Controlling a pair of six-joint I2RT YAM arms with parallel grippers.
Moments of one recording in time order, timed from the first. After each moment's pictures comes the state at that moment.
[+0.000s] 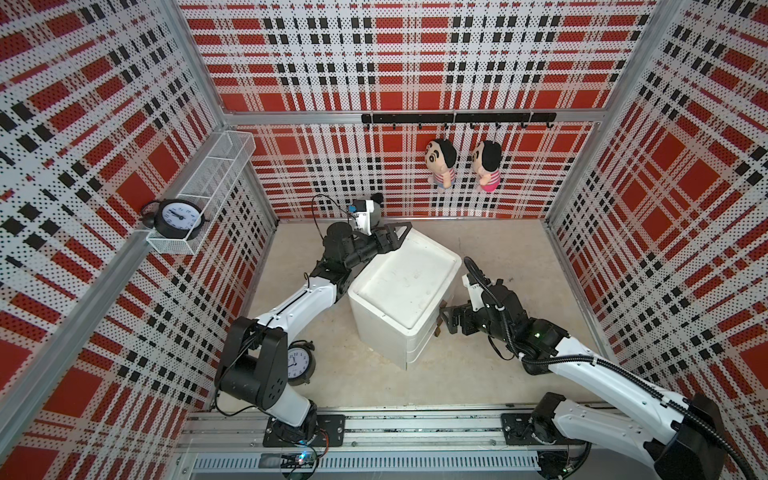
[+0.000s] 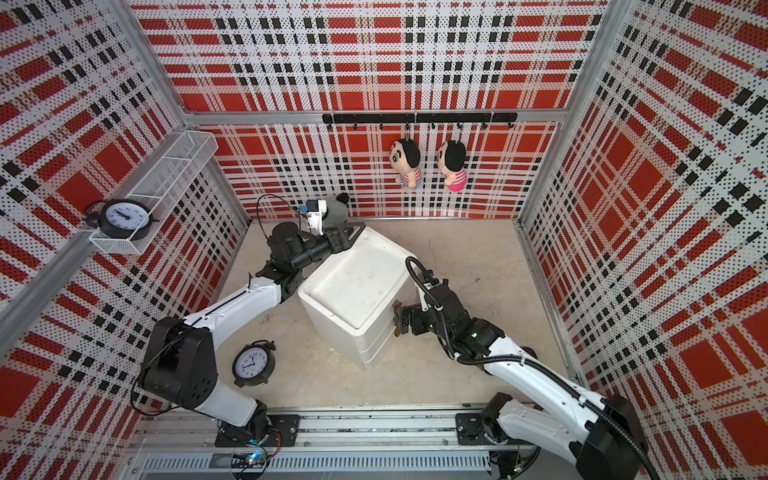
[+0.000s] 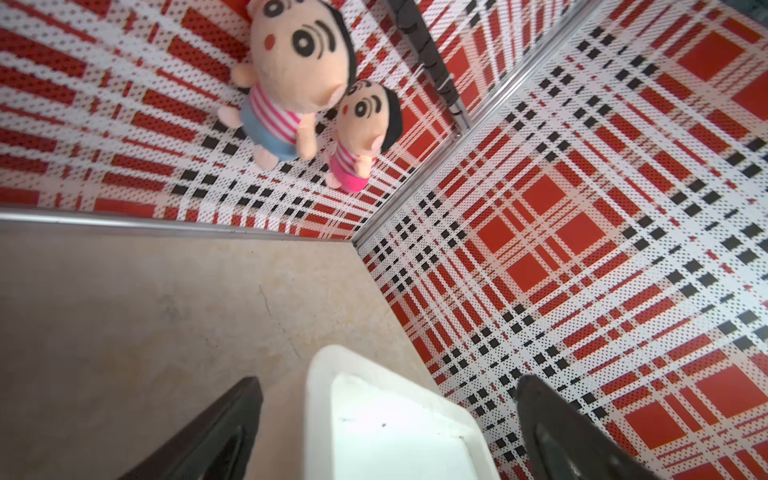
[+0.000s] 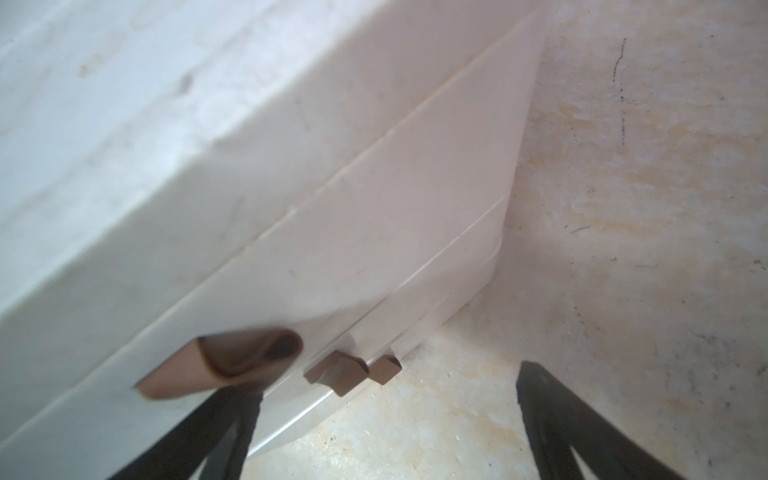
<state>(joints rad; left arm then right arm) -0.33 1.56 1.09 0.44 0.55 -0.74 0.70 1.01 0.73 -0.32 0.05 0.40</state>
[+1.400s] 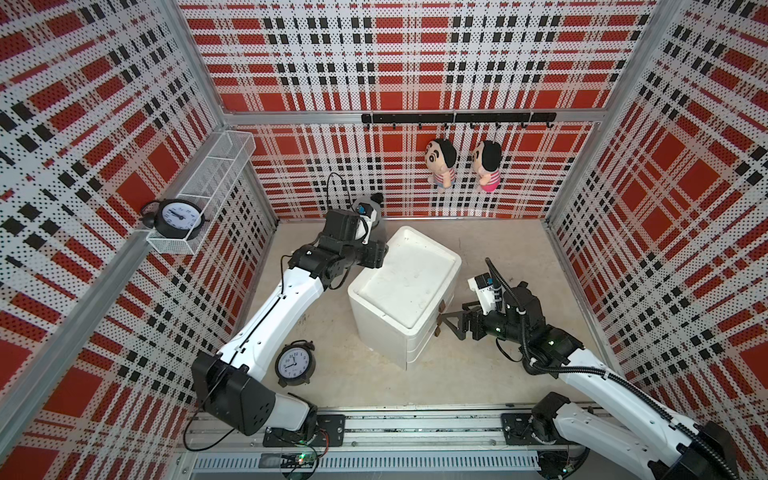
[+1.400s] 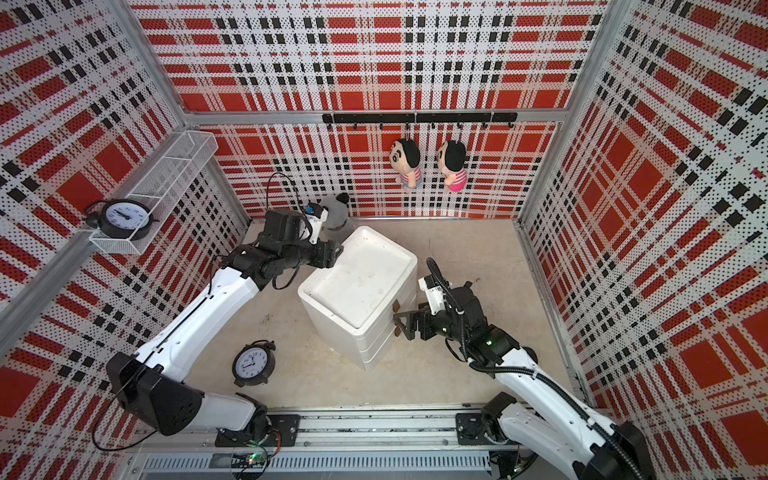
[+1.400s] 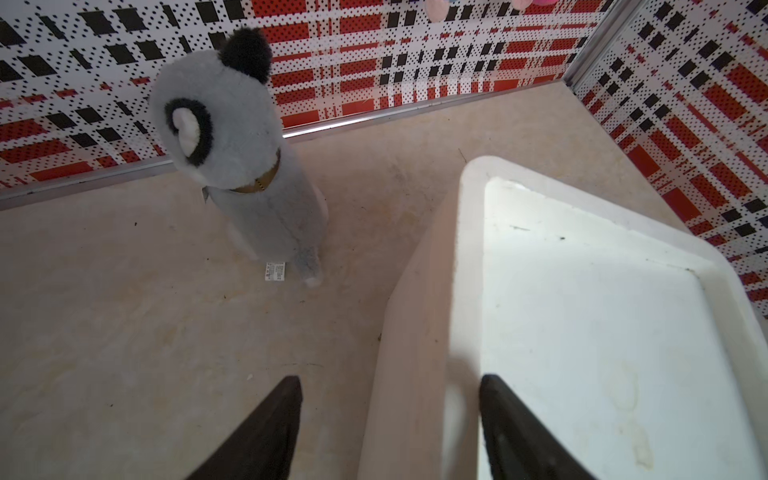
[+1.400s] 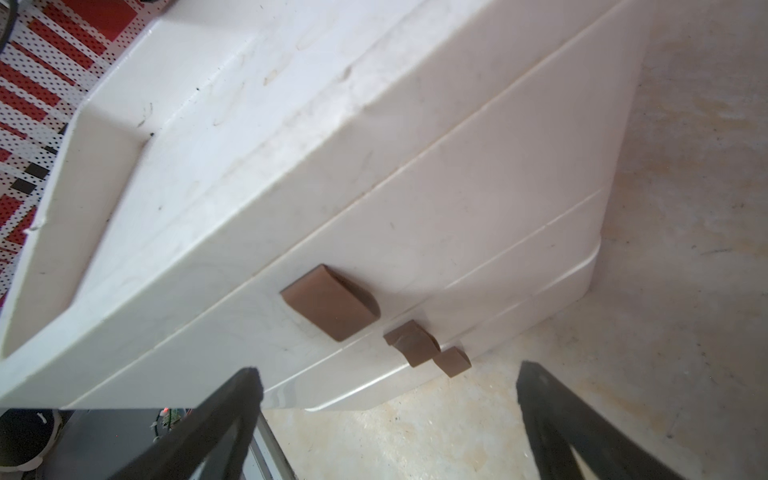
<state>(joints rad) -0.42 1.44 1.46 -0.67 0.07 -0.10 0.57 0.90 0.62 -0.19 -0.34 0.37</state>
